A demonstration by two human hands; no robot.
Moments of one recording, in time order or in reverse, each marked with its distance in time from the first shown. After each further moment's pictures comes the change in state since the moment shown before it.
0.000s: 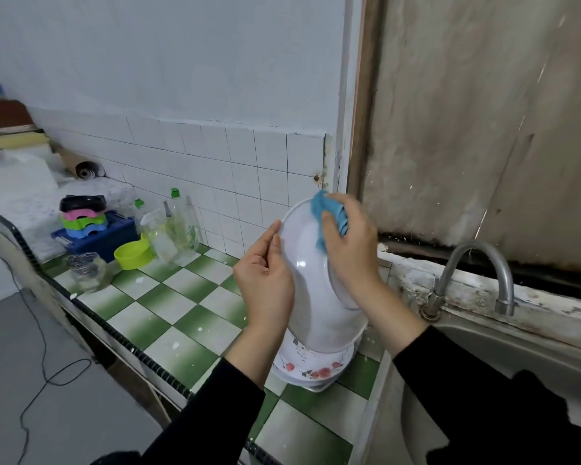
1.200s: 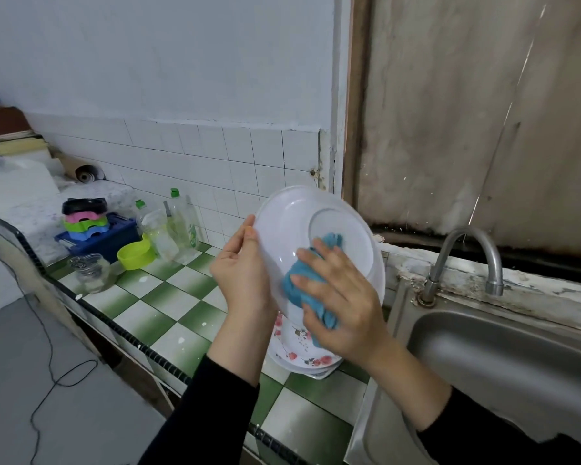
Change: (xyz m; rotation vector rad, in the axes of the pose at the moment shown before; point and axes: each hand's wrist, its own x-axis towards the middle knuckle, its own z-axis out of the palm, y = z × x) left_hand -0.006 0.034 -0.012 -0.330 0.160 -0.277; right_hand -0.091 0.004 -0.031 -0.190 -0.140 -0.756
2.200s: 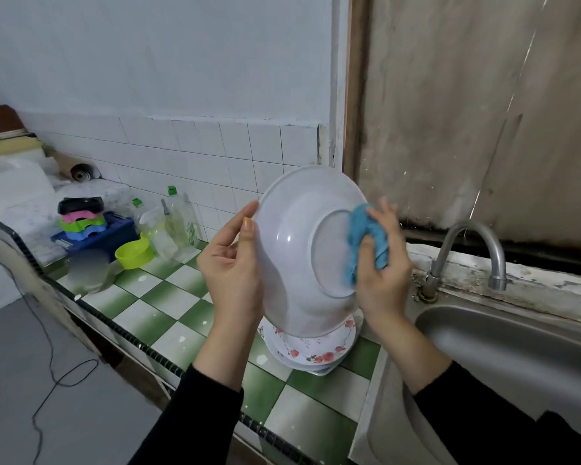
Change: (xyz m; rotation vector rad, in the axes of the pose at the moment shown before) left_hand 0.000 0.011 -0.016 0.145 -0.265 0.298; right_hand 0.020 0.022 0.001 0.269 0.467 0.680
